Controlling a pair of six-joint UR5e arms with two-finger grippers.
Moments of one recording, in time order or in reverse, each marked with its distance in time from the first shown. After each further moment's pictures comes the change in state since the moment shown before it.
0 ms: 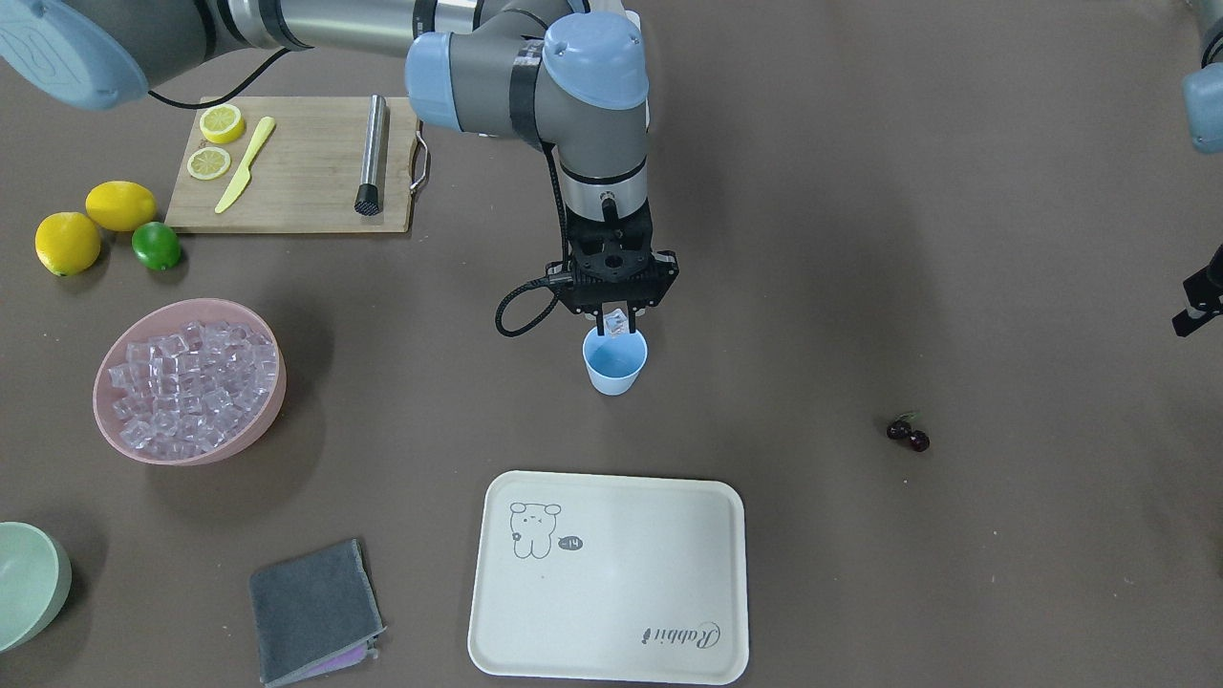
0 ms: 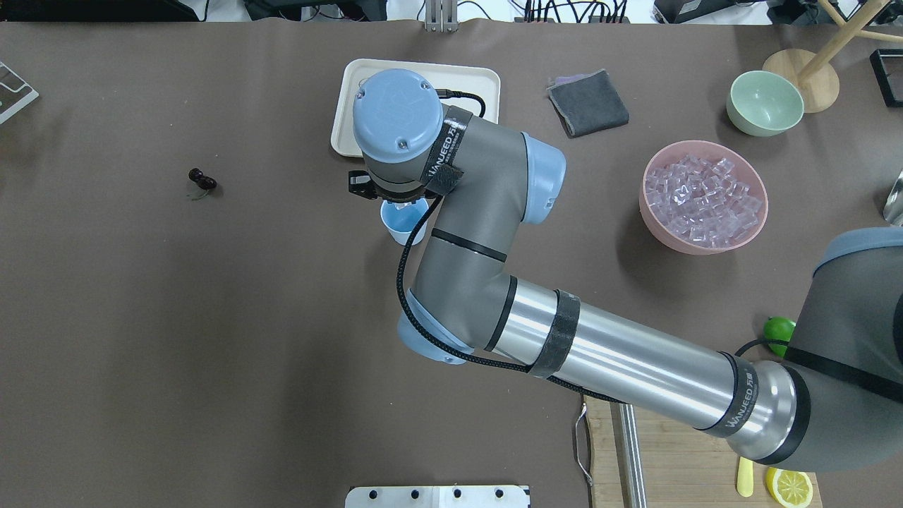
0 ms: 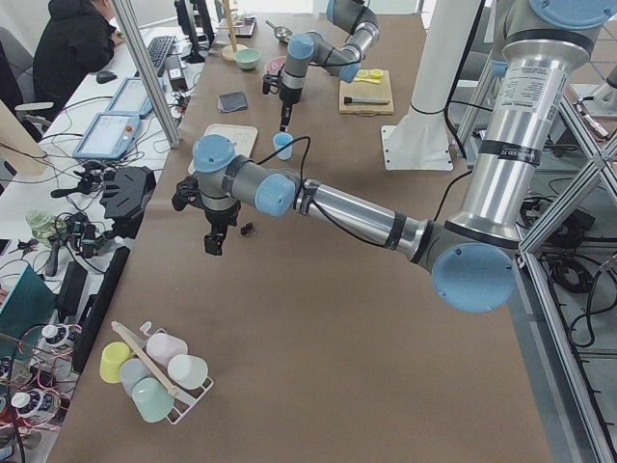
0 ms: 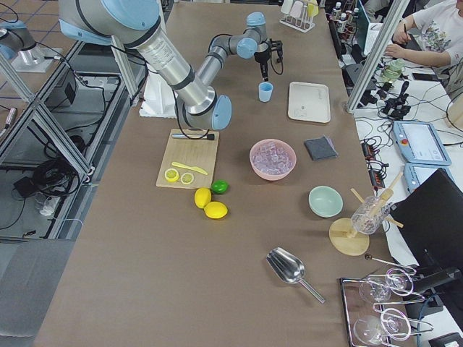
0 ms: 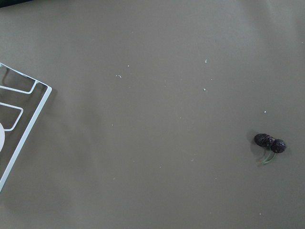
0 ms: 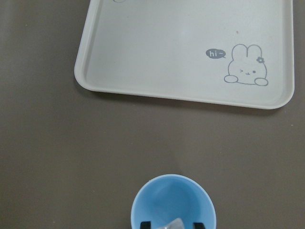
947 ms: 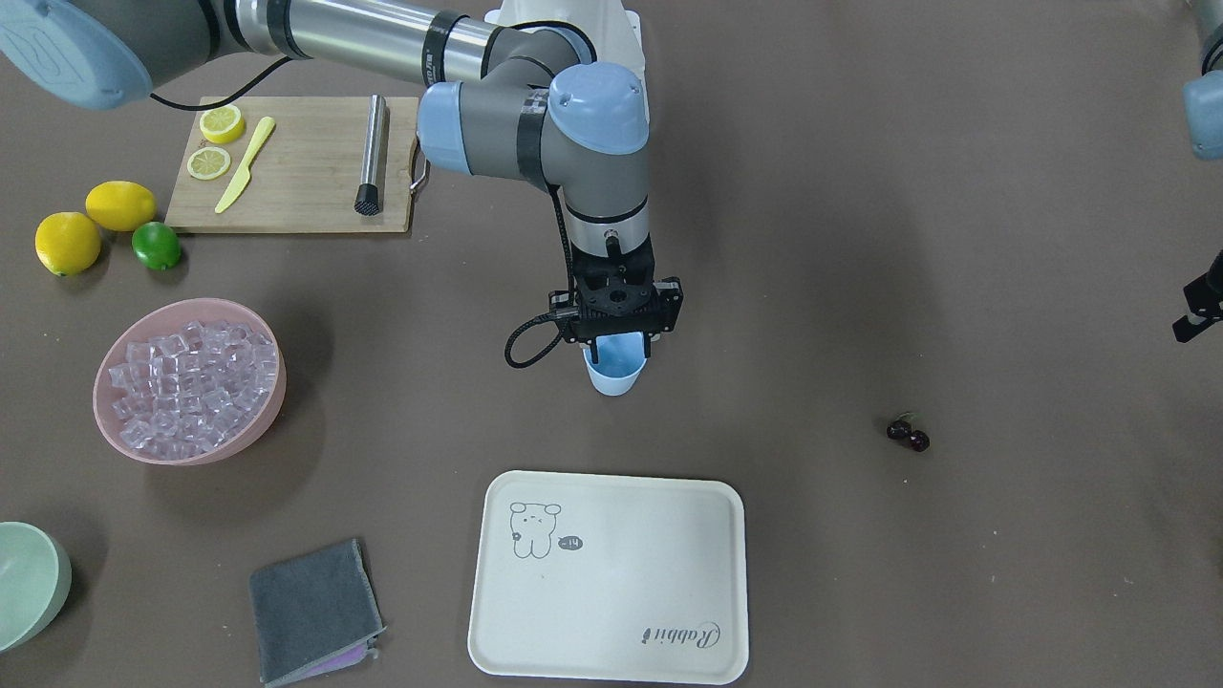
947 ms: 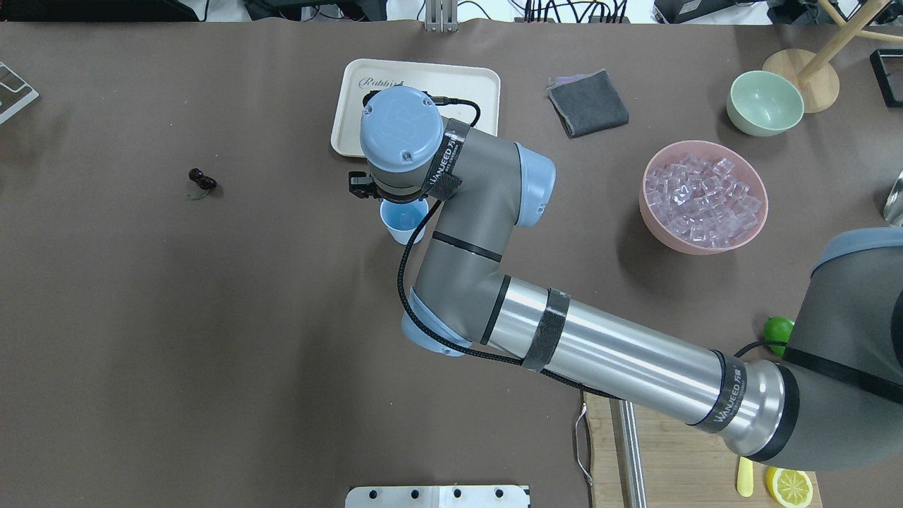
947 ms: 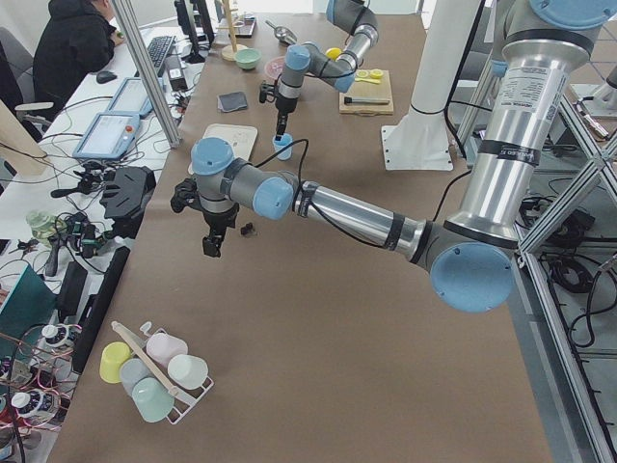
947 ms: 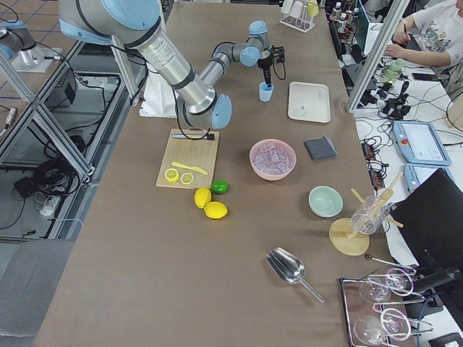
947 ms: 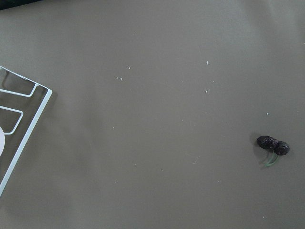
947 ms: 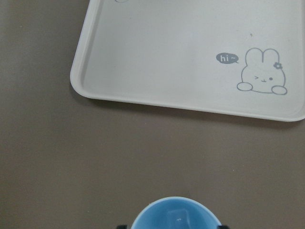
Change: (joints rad) left arm 0.001 -0.005 0.022 -0.022 0.001 -0.001; right arm -0.001 -0.007 -0.083 0.124 -0.017 -0.009
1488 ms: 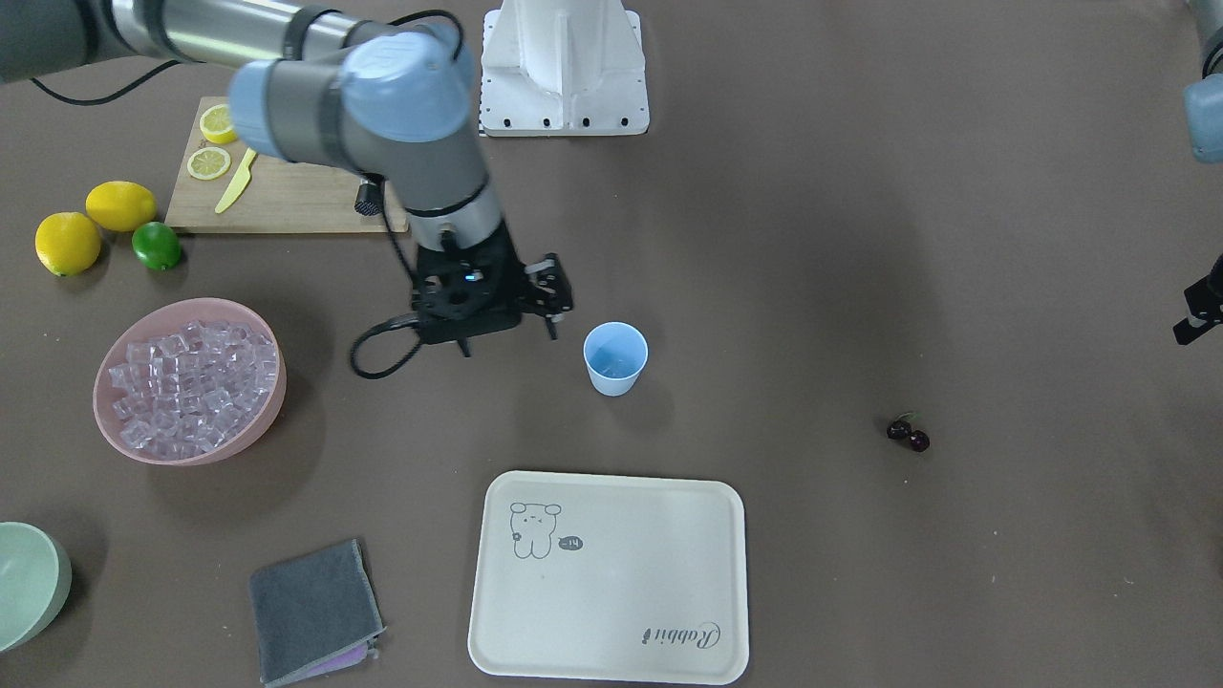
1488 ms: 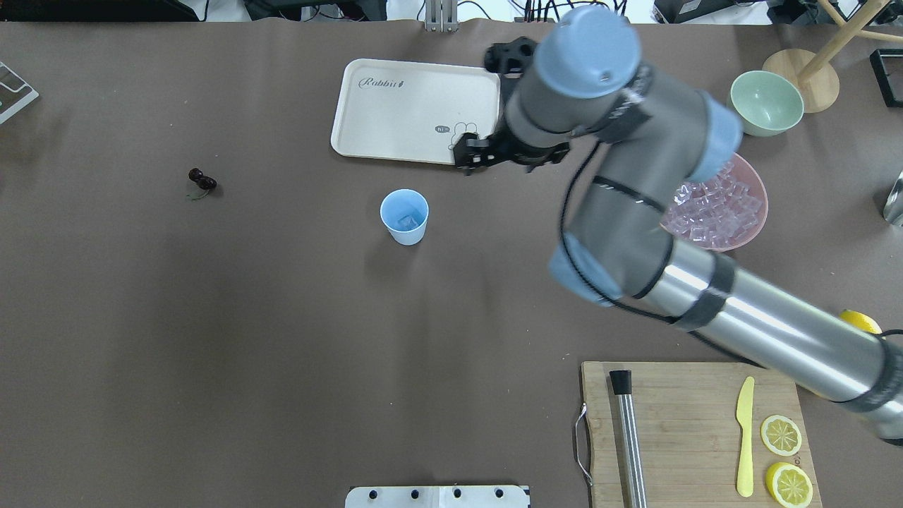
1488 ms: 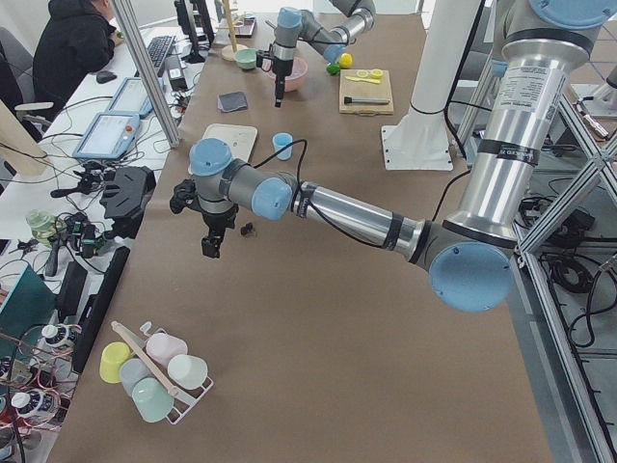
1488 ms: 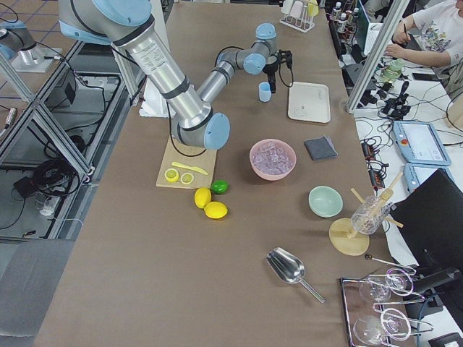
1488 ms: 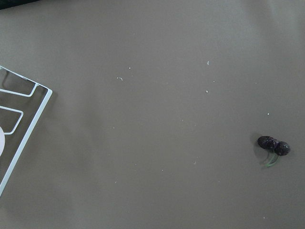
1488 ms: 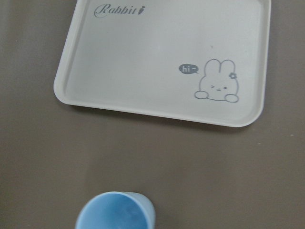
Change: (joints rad) left arm 0.000 -0.006 0.013 -0.001 0.000 0.001; right arm 0.220 -0.326 0.339 -0.023 0.289 -0.240
